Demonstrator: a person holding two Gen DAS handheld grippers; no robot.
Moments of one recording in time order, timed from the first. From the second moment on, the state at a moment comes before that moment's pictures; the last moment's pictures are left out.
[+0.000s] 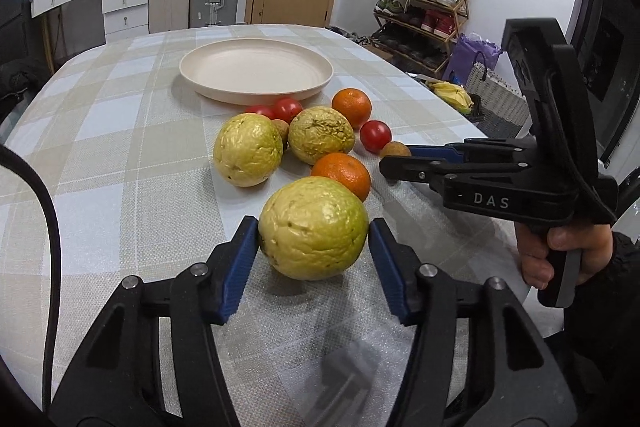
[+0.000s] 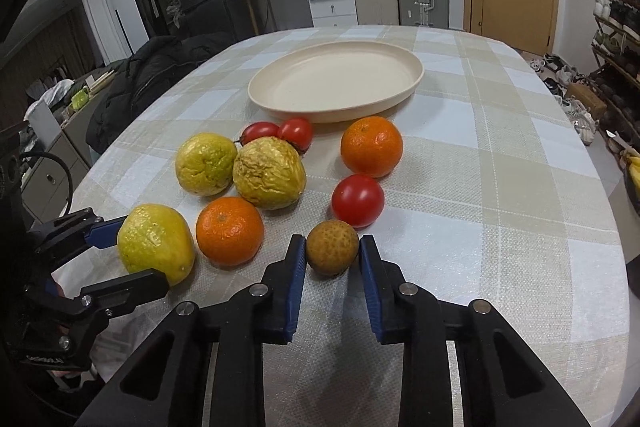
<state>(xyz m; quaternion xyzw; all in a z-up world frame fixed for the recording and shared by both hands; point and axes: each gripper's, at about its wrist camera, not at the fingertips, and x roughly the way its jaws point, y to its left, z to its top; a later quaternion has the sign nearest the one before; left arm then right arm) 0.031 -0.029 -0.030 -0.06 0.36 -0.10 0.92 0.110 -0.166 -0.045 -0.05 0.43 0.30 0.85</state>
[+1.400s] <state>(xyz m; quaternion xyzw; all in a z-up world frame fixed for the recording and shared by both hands) 0.088 0.002 0.045 -0.07 0.27 -0.05 0.96 0.143 -0.180 0.027 0.02 0.36 0.32 0.88</state>
